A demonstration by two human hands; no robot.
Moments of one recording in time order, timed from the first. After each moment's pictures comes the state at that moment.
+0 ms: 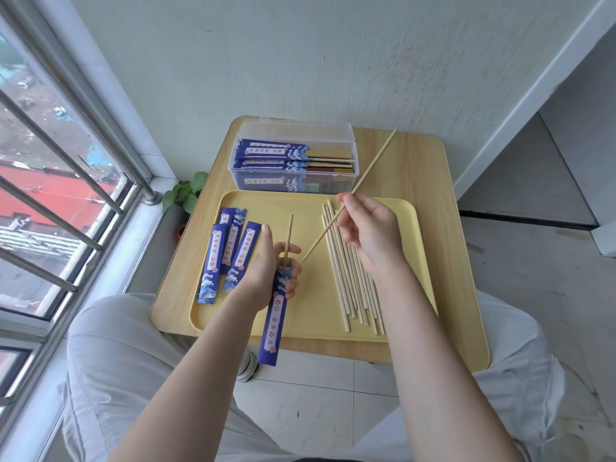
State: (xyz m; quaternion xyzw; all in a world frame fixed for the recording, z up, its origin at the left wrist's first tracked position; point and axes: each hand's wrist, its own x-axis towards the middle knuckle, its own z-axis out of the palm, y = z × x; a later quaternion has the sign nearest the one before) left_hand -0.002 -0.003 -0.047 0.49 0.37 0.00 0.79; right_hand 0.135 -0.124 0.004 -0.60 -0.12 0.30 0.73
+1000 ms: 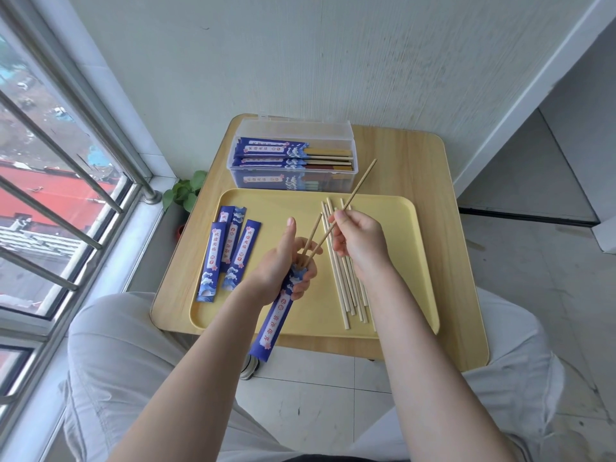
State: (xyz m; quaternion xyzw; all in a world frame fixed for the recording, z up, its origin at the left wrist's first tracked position) left_hand 0.005 -0.013 -0.027 0.58 0.27 -0.06 0.77; right_hand 0.127 -0.121 -0.021 -0.70 -0.11 0.29 0.64
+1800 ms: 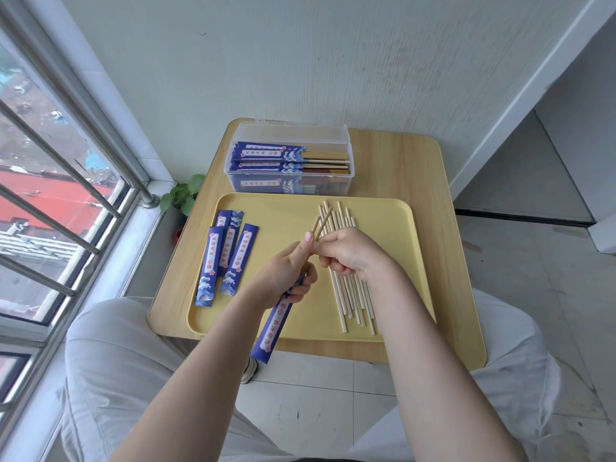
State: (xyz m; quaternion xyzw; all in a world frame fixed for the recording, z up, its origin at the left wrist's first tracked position) left_hand 0.009 -0.020 -0.024 0.64 0.27 -0.07 0.72; right_hand 0.134 -0.121 -0.003 -0.75 -0.19 0.46 0.43
